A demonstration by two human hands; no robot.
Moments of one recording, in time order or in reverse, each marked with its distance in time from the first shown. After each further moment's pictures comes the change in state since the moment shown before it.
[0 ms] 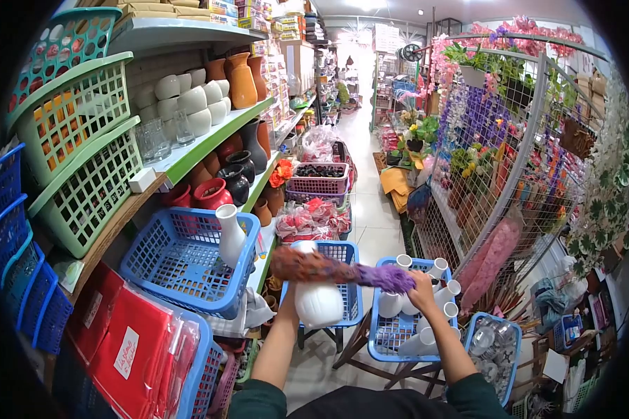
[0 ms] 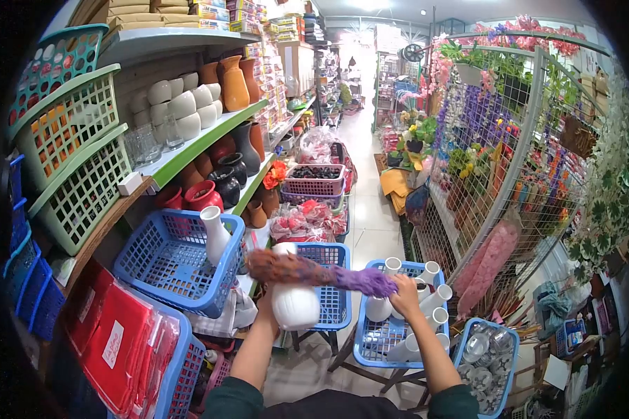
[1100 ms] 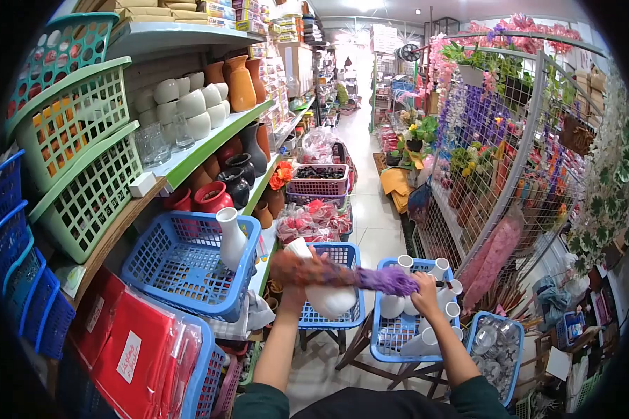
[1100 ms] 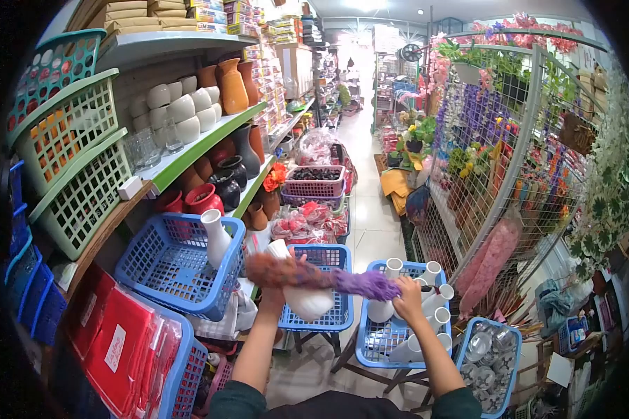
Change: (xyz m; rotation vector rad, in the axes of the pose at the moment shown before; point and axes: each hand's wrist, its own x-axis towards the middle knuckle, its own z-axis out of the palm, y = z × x) left_hand -0.026 -0.015 0.106 0.221 -0.082 0.036; right_hand -0.009 -0.013 -0.010 -0.073 0.090 -0.052
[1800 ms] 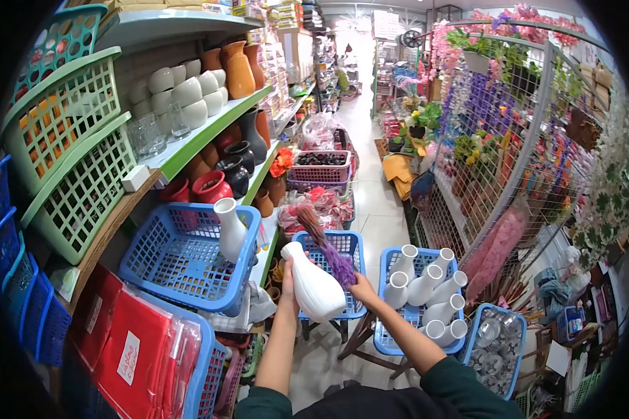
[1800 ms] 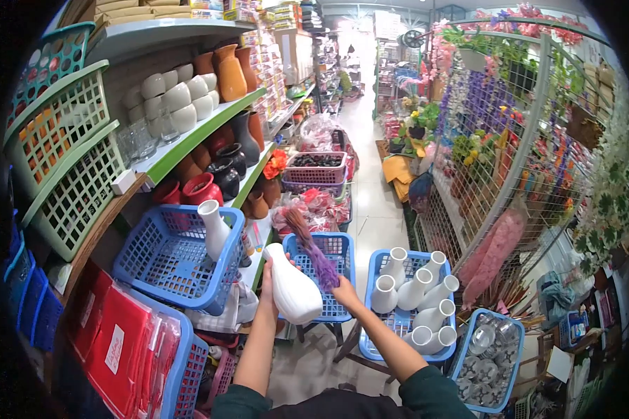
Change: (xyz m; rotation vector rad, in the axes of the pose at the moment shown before) left_hand -0.017 0.002 -0.027 0.208 0.383 0.200; right_hand 0.022 -0.042 0.183 0.642 -0.367 0.596
